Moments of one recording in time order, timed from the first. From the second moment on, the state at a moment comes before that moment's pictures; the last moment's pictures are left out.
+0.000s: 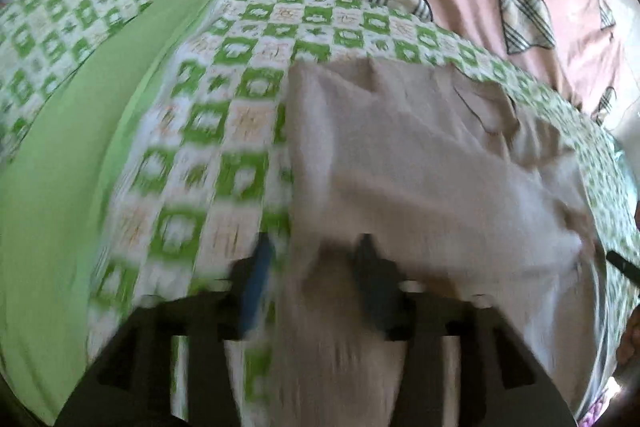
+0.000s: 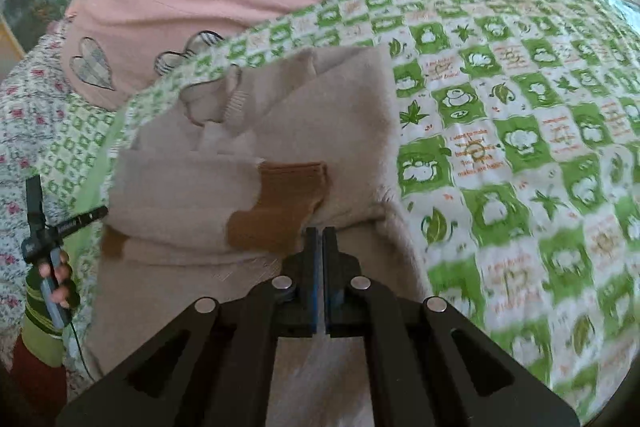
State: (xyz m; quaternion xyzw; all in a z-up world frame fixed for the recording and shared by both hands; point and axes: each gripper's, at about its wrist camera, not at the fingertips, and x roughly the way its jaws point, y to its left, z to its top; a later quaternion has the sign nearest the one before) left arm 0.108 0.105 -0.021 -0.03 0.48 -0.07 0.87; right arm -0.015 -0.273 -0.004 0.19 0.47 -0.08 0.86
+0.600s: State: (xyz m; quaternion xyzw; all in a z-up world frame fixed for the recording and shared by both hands) left arm -0.089 0.116 -0.053 -0.05 0.55 -0.05 0.83; right arm -0.090 -0.157 0.025 -0.04 0.49 -0.12 0.86
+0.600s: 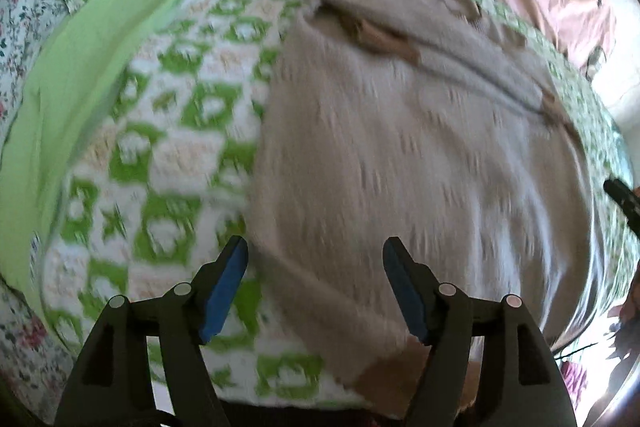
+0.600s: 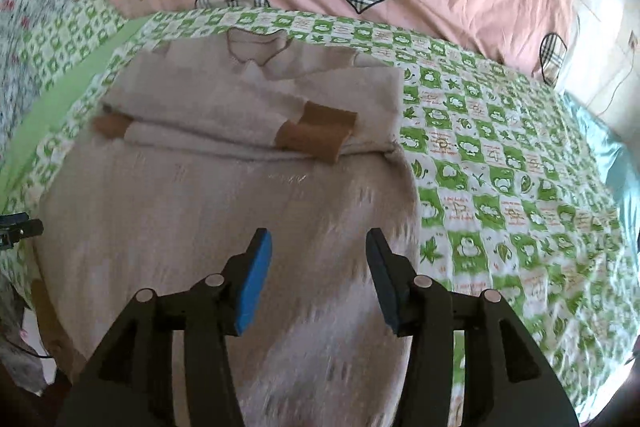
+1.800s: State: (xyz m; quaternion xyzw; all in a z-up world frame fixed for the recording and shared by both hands) left arm -0.162 0.151 -0.077 -0.14 0.58 -0.18 0.78; right arm -0.257 -0.214 -0.014 0.21 0.48 0.02 0.85
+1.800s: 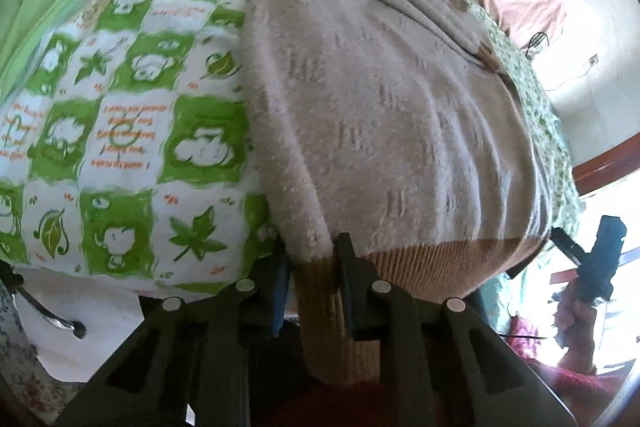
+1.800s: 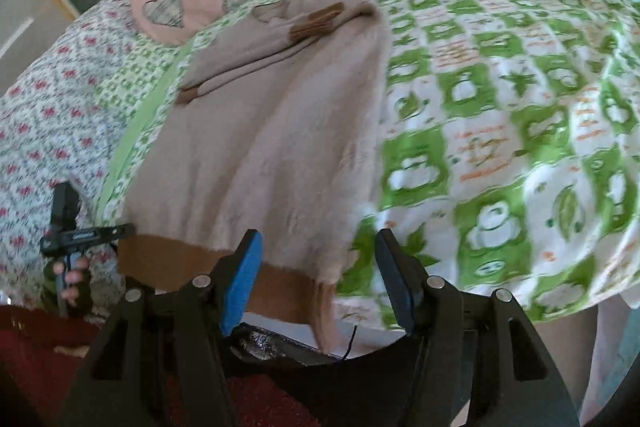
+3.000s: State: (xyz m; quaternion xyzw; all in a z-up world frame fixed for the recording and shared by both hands) left arm -0.071 0.151 0.056 -0.18 0.37 -0.27 0.87; right arm -0.160 -0.254 0.072 0.31 0.30 0.11 0.89
